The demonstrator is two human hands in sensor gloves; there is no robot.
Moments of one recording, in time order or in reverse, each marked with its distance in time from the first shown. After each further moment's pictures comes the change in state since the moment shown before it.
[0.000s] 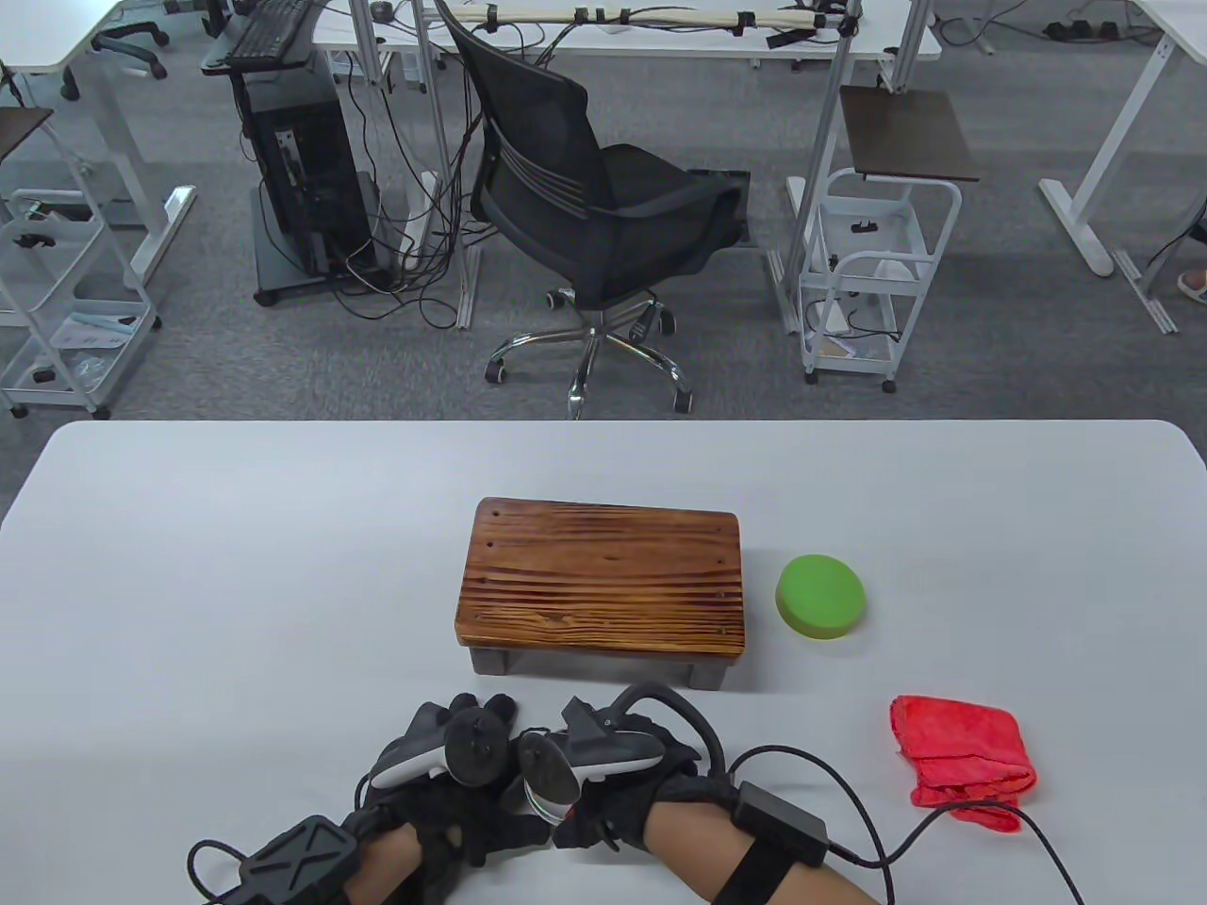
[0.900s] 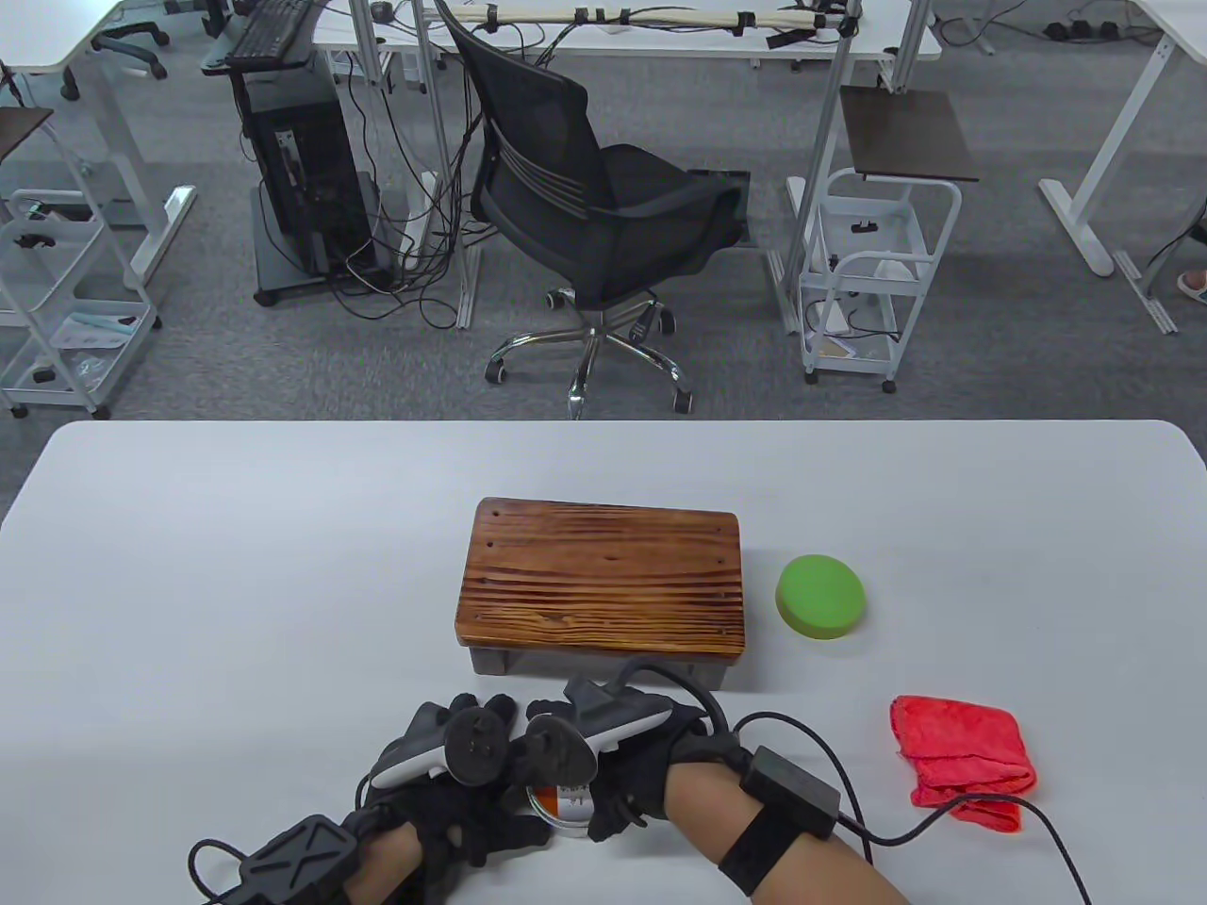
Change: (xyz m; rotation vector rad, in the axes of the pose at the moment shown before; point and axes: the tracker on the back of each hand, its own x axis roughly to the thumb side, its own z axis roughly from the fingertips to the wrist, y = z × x) left_hand 0.001 0.000 0.000 0.001 -0.005 0.005; right_hand -0.013 -0.017 -0.005 0.109 -0.280 0.064
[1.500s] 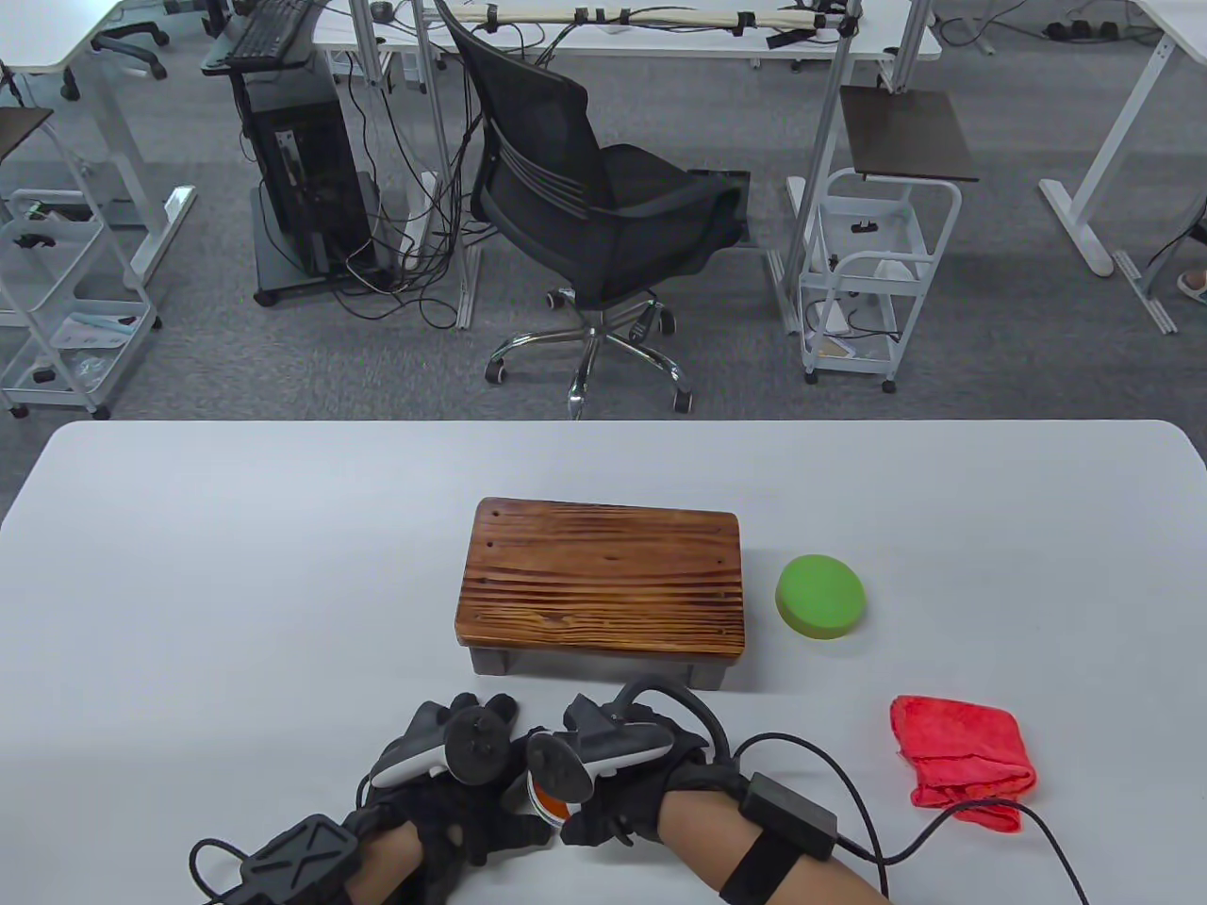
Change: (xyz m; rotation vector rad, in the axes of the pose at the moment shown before) left_hand 0.001 0.001 0.000 0.001 -0.003 0.003; right_hand 0.012 0.018 0.002 -0.138 0.191 0.006
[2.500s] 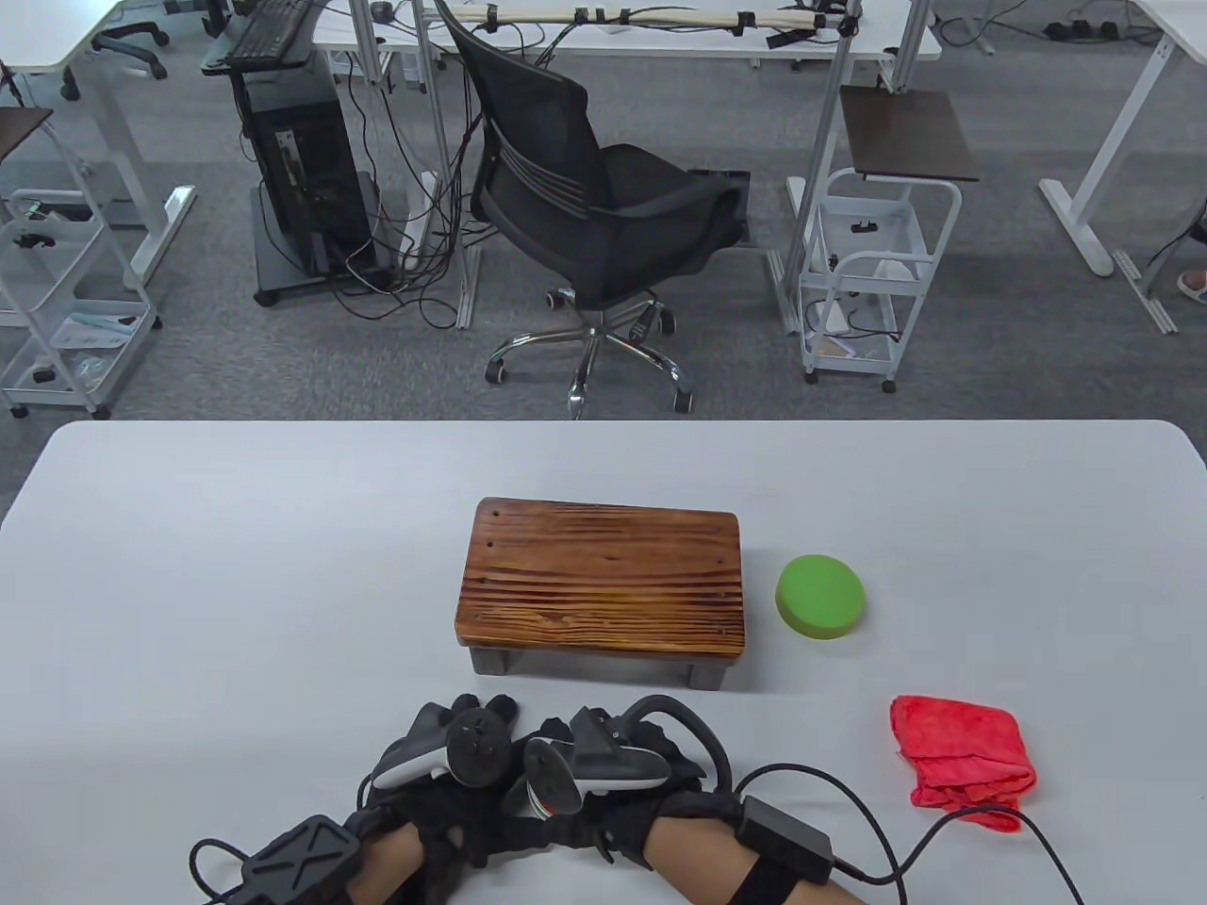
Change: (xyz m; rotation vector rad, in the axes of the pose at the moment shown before) left_hand 0.002 -0.001 0.000 -0.004 -0.002 -0.008; right_hand -0.001 -0.006 0.008 0.080 0.104 -0.091
